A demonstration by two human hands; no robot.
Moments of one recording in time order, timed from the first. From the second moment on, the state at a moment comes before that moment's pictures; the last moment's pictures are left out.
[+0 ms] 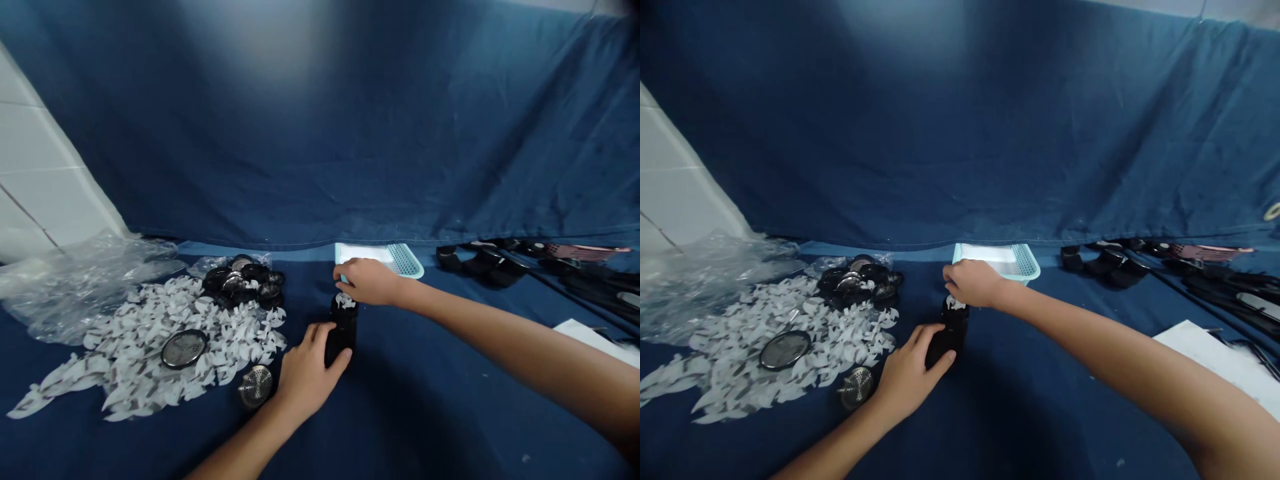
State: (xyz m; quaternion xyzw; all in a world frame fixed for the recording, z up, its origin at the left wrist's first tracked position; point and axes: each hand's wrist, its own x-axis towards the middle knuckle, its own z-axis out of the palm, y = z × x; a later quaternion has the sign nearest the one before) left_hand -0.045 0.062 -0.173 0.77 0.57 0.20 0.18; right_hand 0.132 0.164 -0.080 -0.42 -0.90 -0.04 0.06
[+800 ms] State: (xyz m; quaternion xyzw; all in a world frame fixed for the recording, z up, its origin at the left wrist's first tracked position) left_hand -0.045 0.061 -0.173 0.78 0.56 0.20 0.18; right_hand 0.159 0.172 -0.098 -0.29 -0.95 0.03 0.07
